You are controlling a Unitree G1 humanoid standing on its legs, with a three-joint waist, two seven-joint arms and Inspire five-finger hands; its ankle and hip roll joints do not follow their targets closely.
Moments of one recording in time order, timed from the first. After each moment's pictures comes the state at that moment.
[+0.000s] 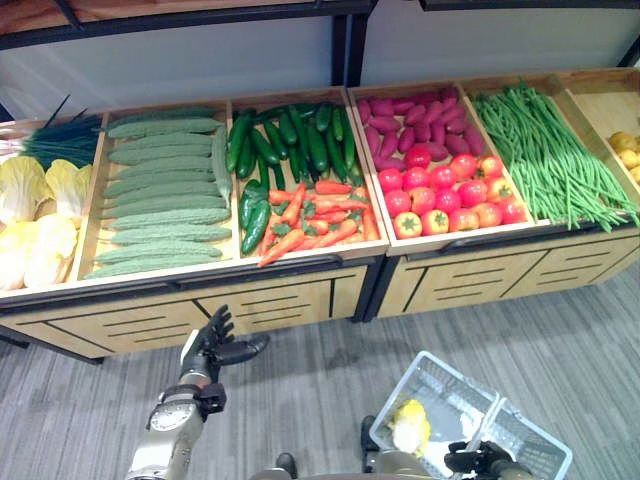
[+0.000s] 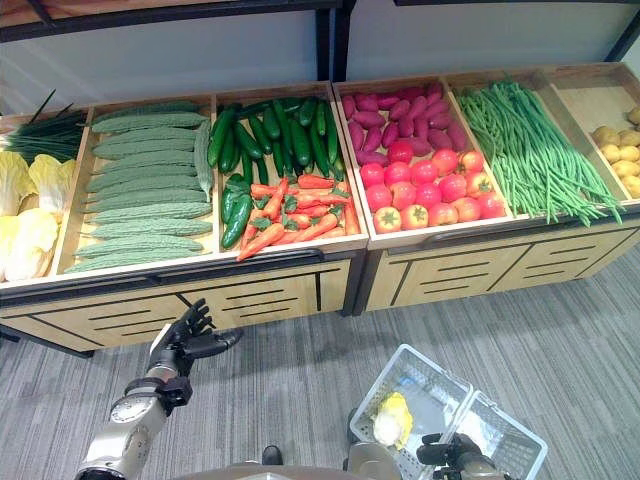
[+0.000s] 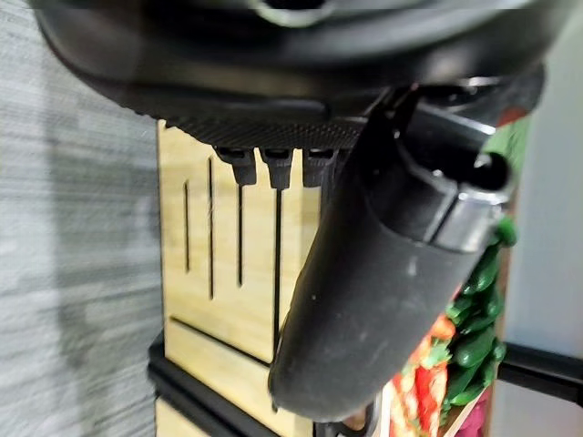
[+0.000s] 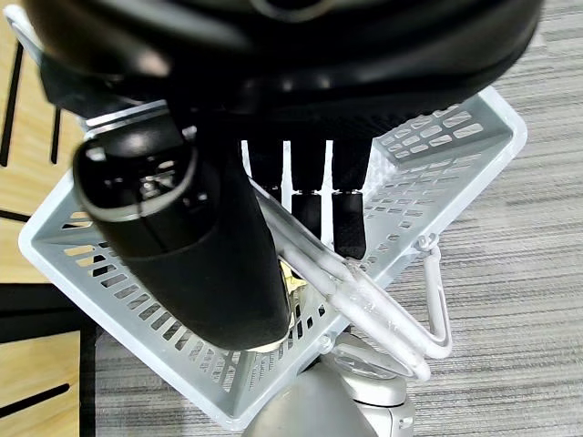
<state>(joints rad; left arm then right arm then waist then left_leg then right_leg) 0.15 0.35 -0.03 0.28 -0.45 0.02 0.04 0.01 -0.34 0.05 1.24 0.12 0.04 0.02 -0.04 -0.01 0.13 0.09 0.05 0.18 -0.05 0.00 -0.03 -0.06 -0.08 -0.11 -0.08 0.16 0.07</state>
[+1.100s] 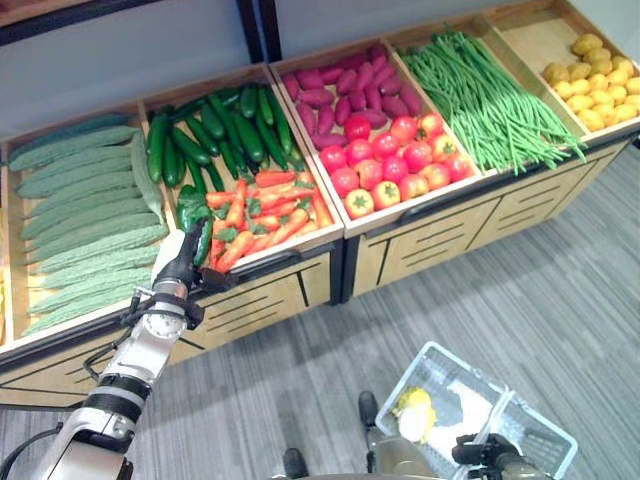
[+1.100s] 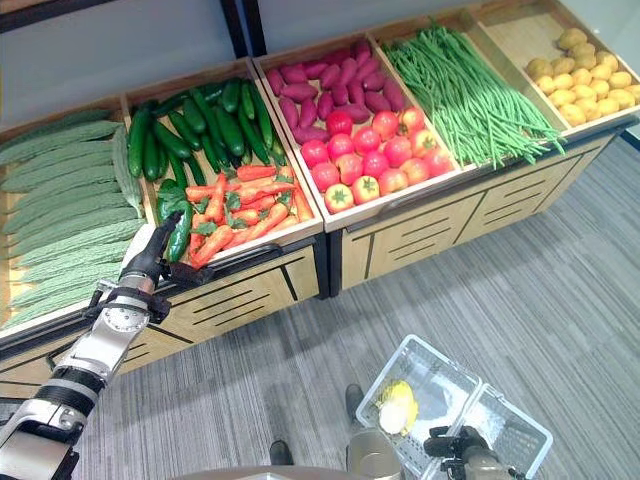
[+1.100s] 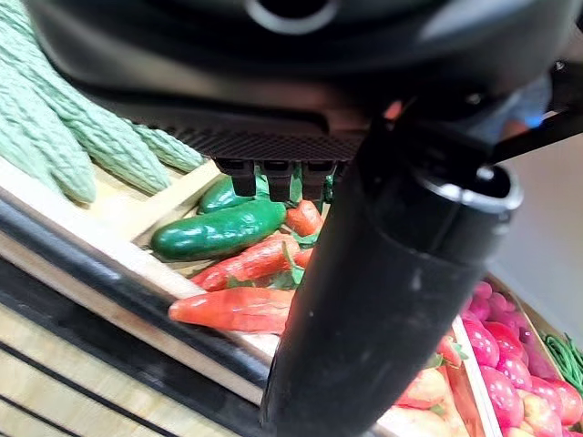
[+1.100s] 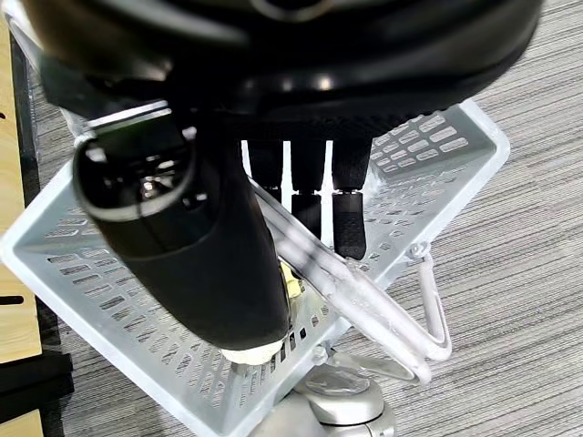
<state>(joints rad) -0.33 0.64 -0.23 0.44 0.03 0.03 0.24 -0.04 -0.36 0.09 1.27 0.13 0.02 -0.03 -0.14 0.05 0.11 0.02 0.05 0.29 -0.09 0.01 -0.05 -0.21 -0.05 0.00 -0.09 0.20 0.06</state>
